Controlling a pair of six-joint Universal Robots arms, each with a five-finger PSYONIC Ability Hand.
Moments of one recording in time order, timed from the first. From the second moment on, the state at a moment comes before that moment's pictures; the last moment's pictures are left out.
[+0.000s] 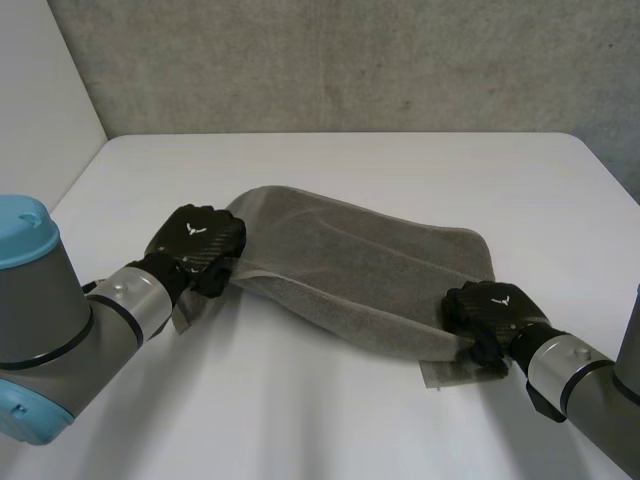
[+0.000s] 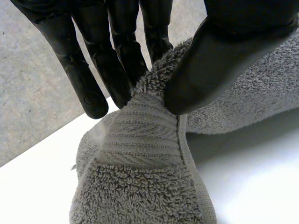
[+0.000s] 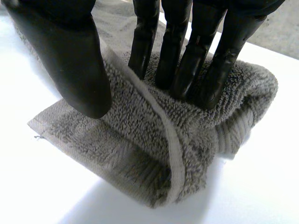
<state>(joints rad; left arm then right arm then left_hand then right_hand) 4.35 -1.85 -1.74 3.35 -1.30 3.42 1.78 -1.29 1.97 -0.19 1.22 2.90 1.21 1.27 1.25 1.29 1.07 0.80 0.81 0.81 0.81 0.62</state>
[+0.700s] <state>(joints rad) 4.43 -1.54 -1.36 2.98 -1.30 3.26 1.72 -1.62 1.21 0.50 1.11 2.88 1.21 1.27 1.25 1.29 1.07 1.30 1.29 1.34 1.34 1.15</state>
